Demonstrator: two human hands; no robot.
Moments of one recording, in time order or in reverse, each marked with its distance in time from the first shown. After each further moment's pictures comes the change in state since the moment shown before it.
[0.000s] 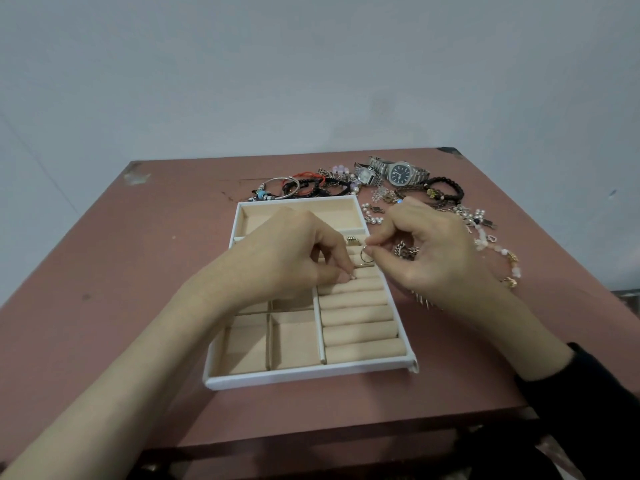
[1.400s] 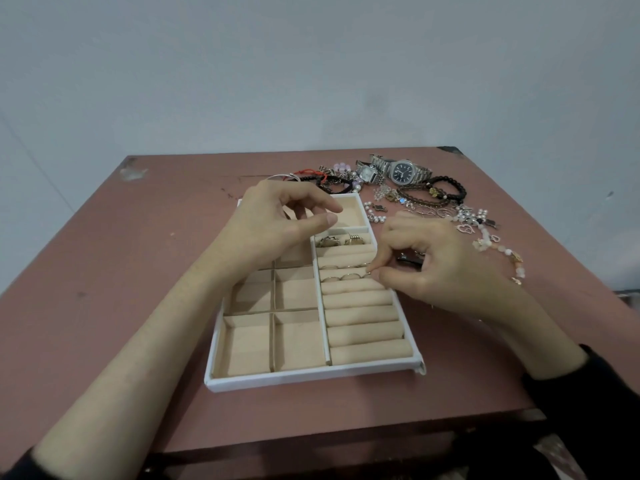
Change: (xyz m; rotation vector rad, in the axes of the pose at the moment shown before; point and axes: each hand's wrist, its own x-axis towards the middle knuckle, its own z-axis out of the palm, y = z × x) left_hand 0.012 -0.030 -0.002 -0.325 0.313 -0.016; right_hand -0.001 -0.003 -0.006 0.118 -0.274 0.112
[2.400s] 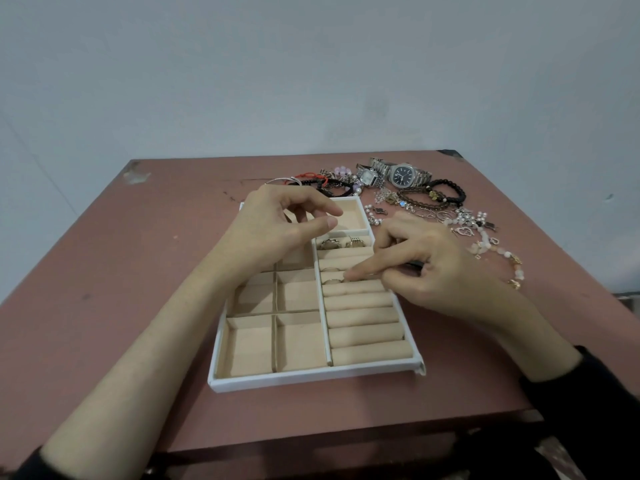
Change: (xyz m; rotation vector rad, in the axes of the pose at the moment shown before) left_hand -0.002 0.002 0.000 0.002 0.003 -0.029; right_hand 0.000 -0.001 0.002 -0.061 -0.011 -0.109
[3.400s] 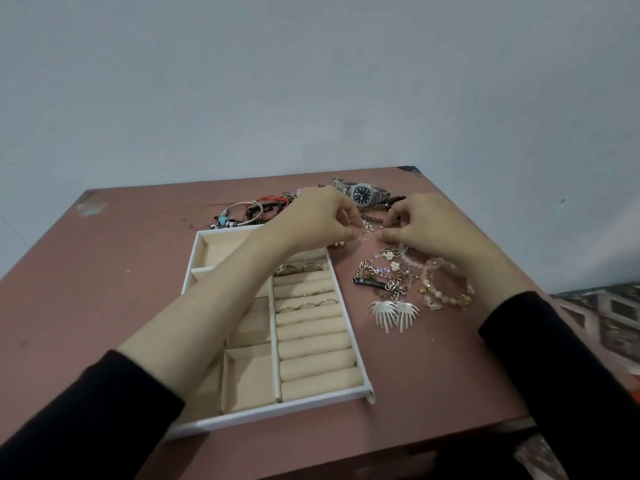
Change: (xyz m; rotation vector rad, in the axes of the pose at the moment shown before) left_hand 0.085 0.023 0.063 0.381 -0.298 0.057; right_hand 0.024 0.084 -0.053 -0.439 -0.022 0.607
